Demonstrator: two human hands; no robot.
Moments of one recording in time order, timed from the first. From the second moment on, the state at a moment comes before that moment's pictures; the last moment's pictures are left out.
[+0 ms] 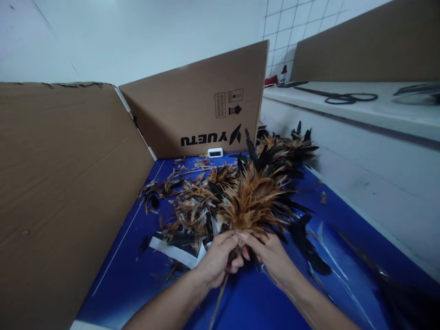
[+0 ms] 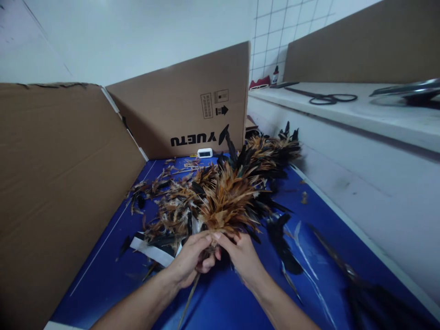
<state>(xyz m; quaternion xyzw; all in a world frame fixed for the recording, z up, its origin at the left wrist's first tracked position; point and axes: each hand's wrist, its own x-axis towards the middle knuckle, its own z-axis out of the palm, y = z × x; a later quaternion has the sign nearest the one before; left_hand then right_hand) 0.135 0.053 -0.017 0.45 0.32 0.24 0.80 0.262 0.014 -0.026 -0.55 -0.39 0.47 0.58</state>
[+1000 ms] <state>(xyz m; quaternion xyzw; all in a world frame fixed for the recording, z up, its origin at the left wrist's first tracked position) 0.133 0.046 -0.034 0.69 0.39 0.28 0.55 0.269 0.016 -0.038 -0.61 -0.40 0.42 0.55</state>
